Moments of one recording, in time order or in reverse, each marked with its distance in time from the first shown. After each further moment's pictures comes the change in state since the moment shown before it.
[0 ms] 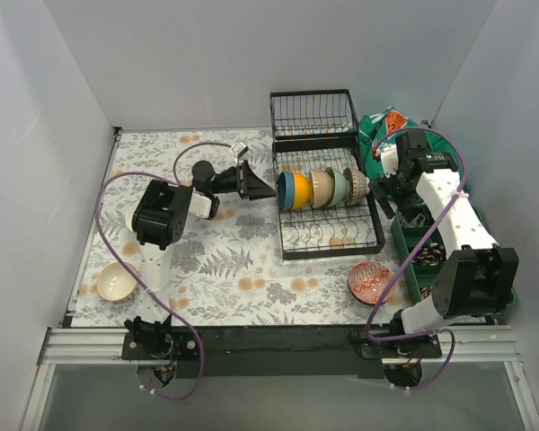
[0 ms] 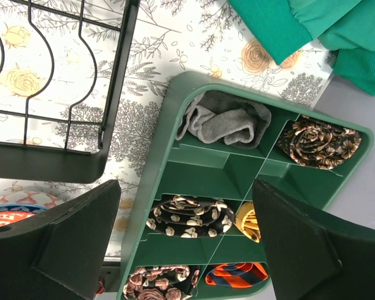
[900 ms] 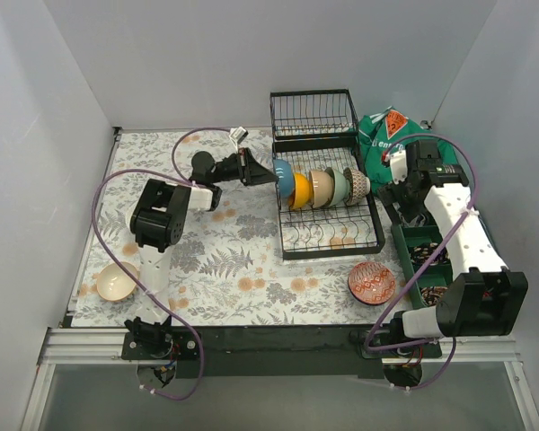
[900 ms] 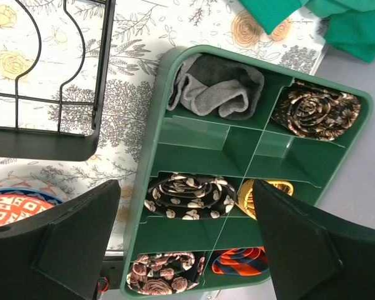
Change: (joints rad) left arm -0.002 -0.084 0.065 0.002 -0.050 0.015; right arm -0.030 -0.137 -0.087 0.007 0.013 0.018
